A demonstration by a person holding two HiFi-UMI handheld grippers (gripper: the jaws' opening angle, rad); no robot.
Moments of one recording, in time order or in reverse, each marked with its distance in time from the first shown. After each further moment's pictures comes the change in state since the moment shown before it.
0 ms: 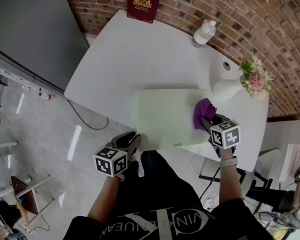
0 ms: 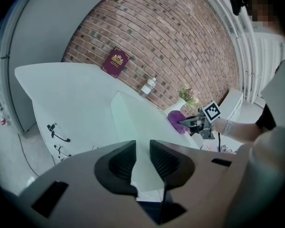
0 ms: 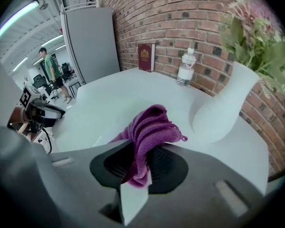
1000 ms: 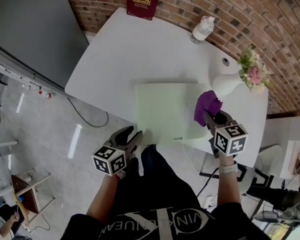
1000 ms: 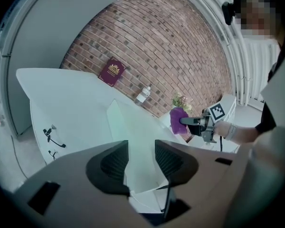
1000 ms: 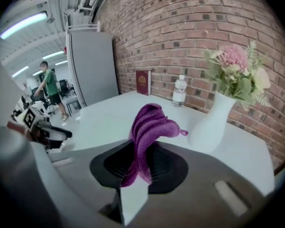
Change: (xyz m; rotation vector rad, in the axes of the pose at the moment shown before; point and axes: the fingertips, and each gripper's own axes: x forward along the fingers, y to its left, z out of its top) left arm -0.013 -0.011 0.007 0.019 -0.122 -0.059; right arm -0.052 0.026 0.037 0.066 -0.261 -0.043
